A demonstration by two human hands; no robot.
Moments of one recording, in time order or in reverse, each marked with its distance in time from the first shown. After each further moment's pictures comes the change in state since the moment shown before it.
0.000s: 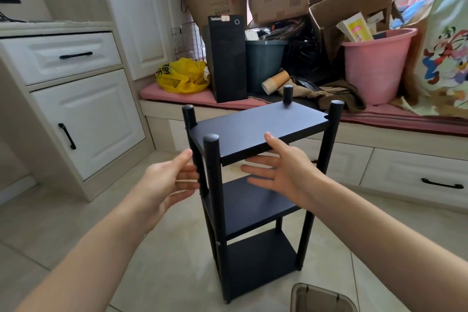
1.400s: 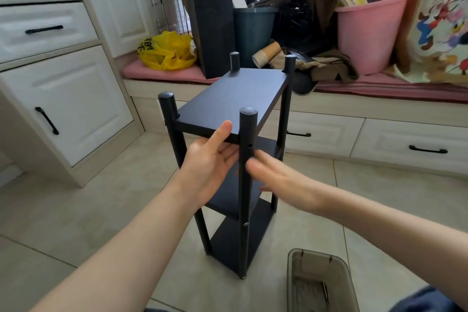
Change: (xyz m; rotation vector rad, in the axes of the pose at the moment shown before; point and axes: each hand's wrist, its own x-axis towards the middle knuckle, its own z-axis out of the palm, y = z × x) left_hand 0.012 -0.030 0.066 -0.567 -0.501 0.177; right_hand -0.027 0.054 -0.020 -0.788 -0.247 -0.145
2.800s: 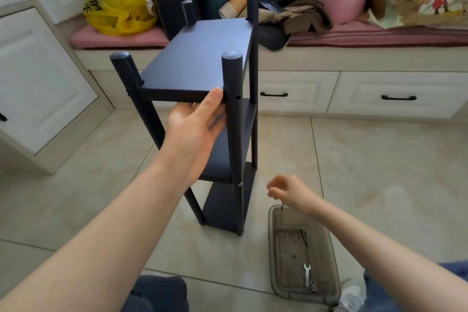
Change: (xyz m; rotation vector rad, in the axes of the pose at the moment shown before) left_hand -0.008 -0.029 0.034 0.109 -0.014 0.045; right_hand -0.040 0.168 0.007 -0.181 0.242 0.415
